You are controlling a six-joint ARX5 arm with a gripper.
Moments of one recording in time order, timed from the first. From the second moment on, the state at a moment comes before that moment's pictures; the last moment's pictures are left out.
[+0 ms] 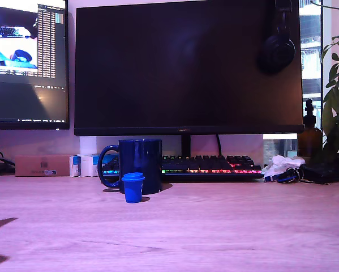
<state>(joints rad) -0.21 0.37 0.59 -0.49 0.19 -0.08</state>
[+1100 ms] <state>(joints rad) -0.22 0.40 0.40 -0.01 0.25 -0.10</state>
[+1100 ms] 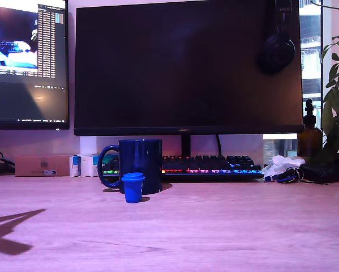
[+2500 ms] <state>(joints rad) -0.38 0.74 0.10 0.49 0.31 -0.08</state>
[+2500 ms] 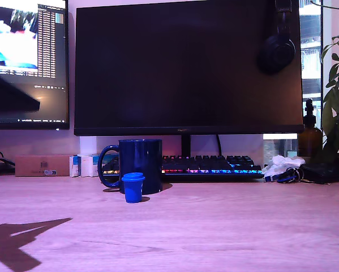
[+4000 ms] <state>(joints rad) -0.38 1.35 0.08 0.97 0.33 0.06</state>
